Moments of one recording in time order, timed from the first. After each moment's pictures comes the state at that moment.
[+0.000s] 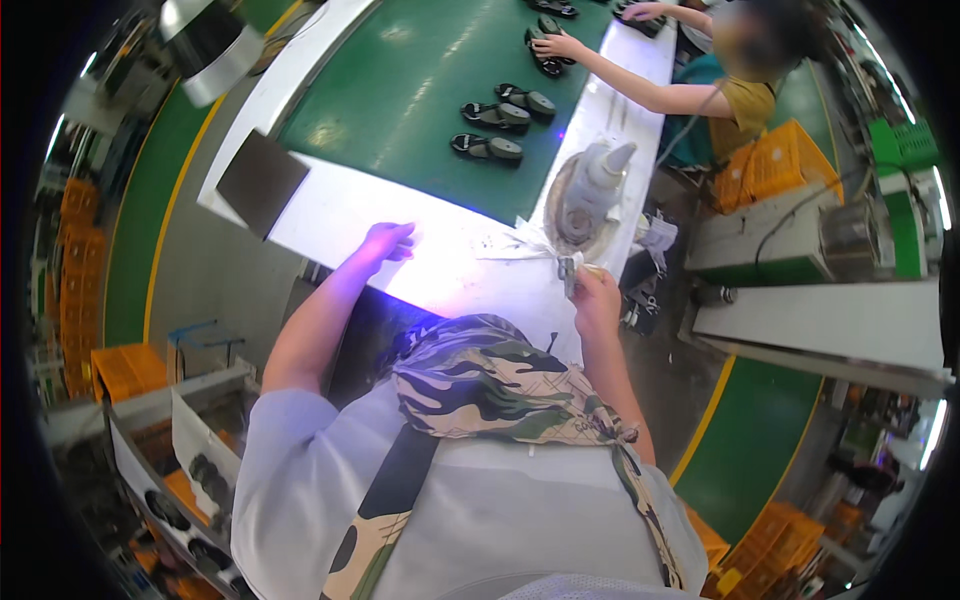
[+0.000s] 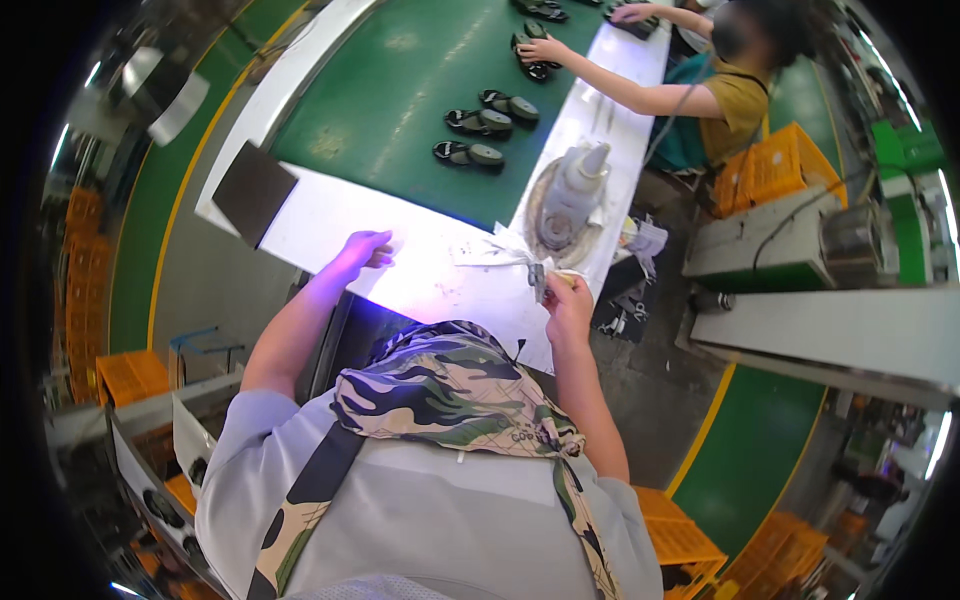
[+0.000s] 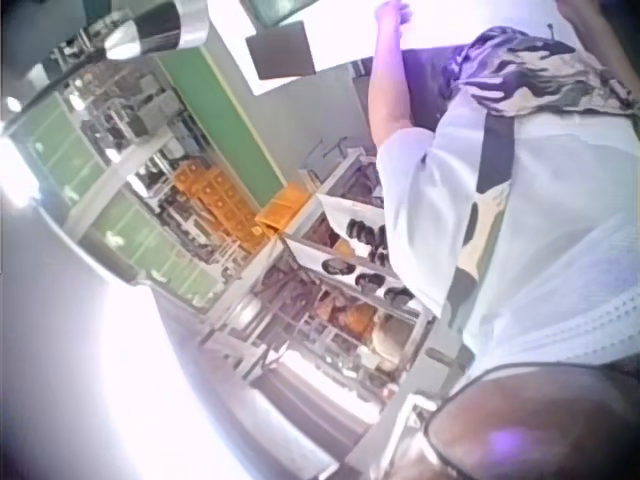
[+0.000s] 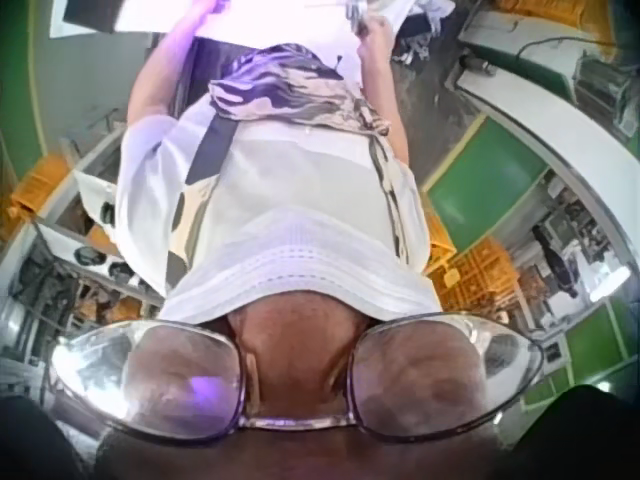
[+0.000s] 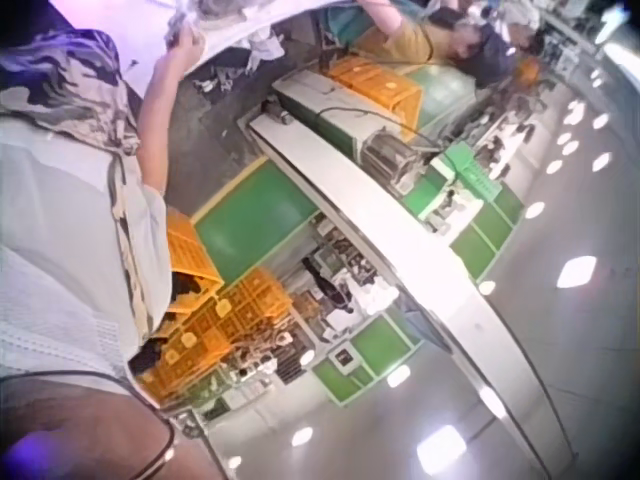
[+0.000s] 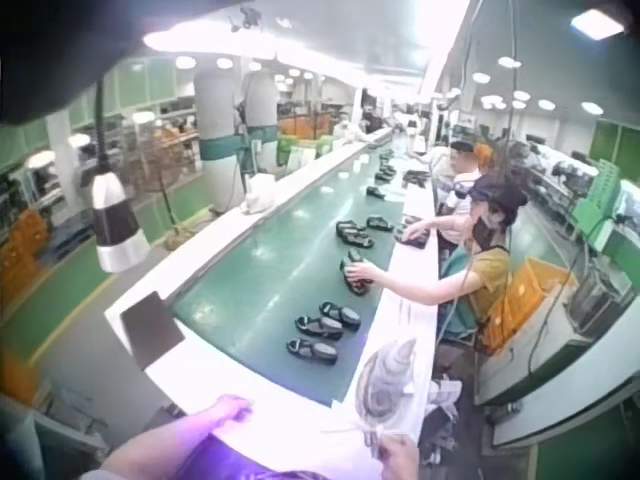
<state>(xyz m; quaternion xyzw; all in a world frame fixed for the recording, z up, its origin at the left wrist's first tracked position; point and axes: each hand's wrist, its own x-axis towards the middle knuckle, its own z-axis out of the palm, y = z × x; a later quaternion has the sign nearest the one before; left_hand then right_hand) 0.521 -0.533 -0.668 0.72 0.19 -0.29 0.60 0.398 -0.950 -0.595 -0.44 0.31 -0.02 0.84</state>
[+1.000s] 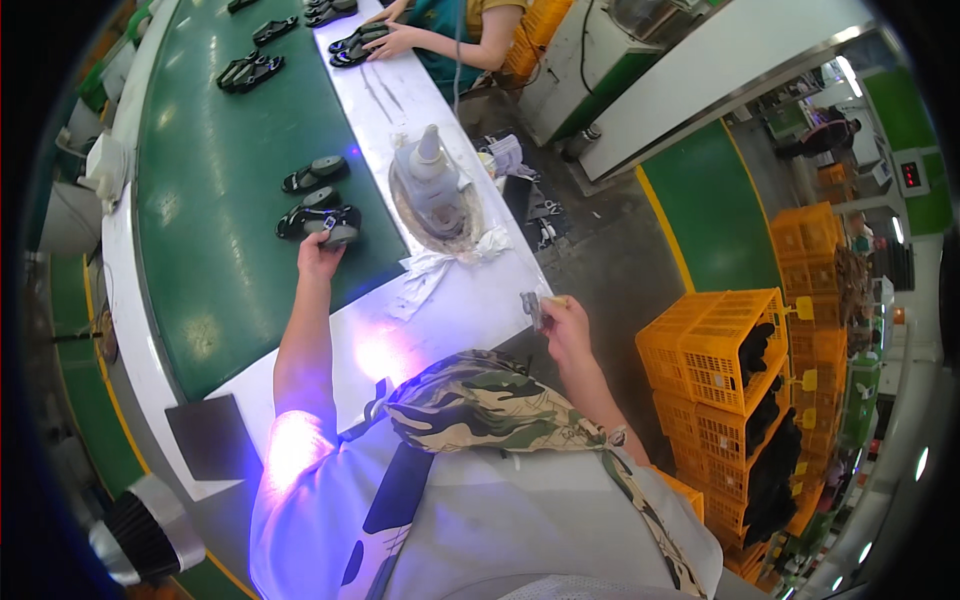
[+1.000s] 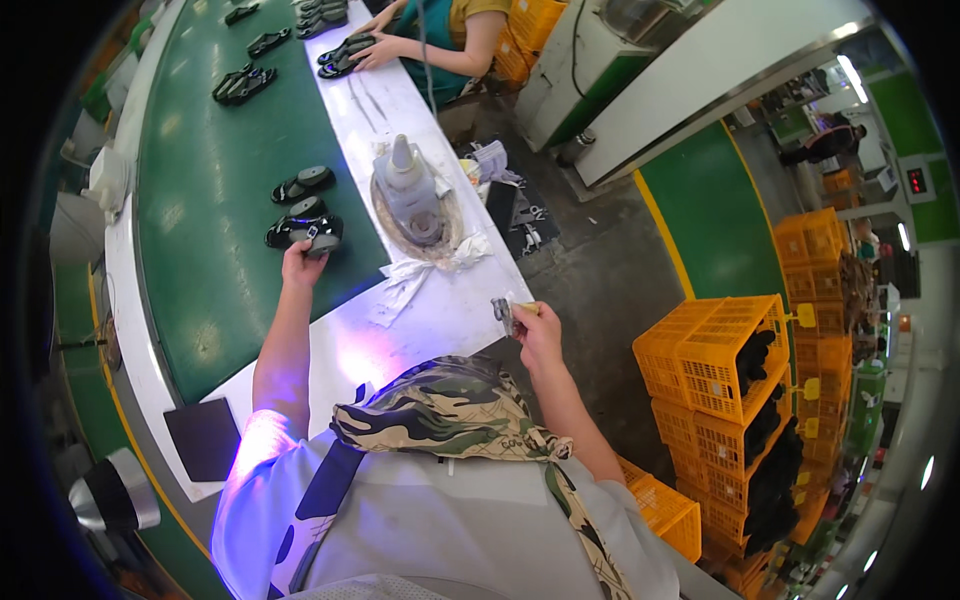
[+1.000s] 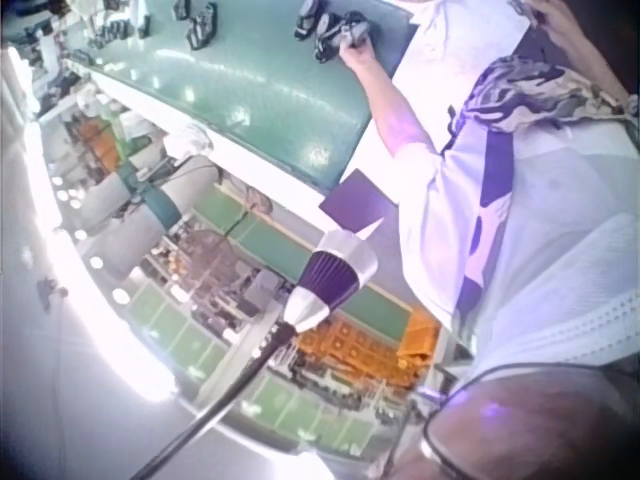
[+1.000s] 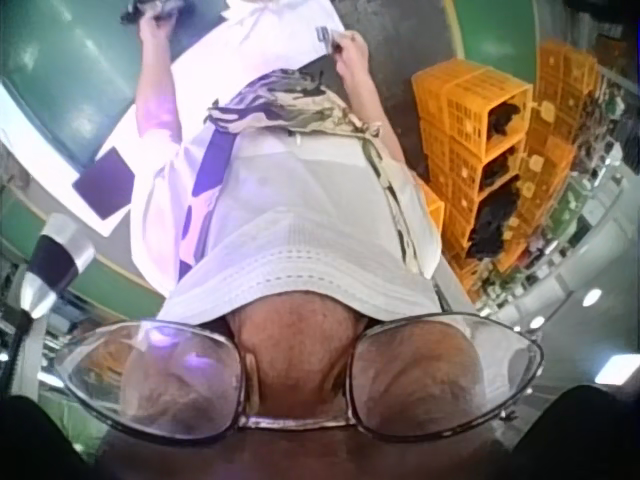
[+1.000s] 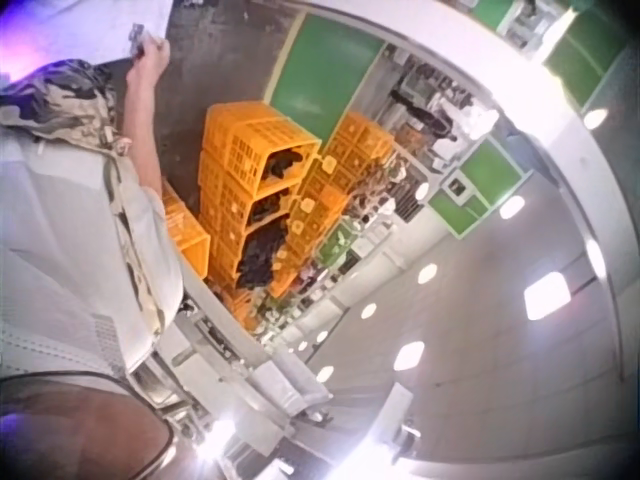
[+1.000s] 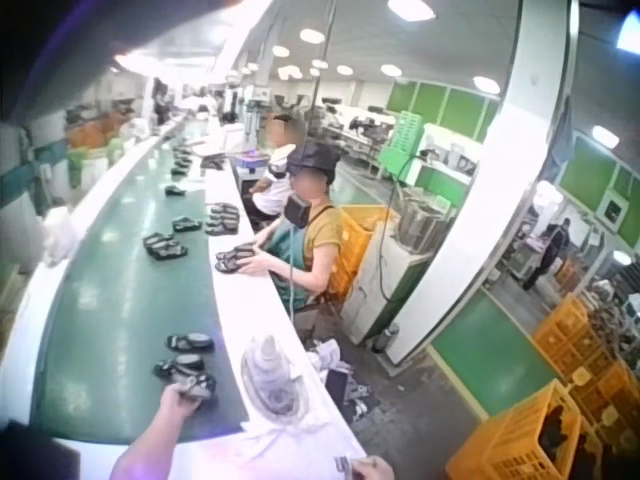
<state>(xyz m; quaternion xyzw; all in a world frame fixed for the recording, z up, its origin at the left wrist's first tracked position) 0.765 -0.702 -0.726 0.38 0.25 -0.41 0.79 0.292 -0.882 -0.571 -0.32 0.52 -0.29 0.74</state>
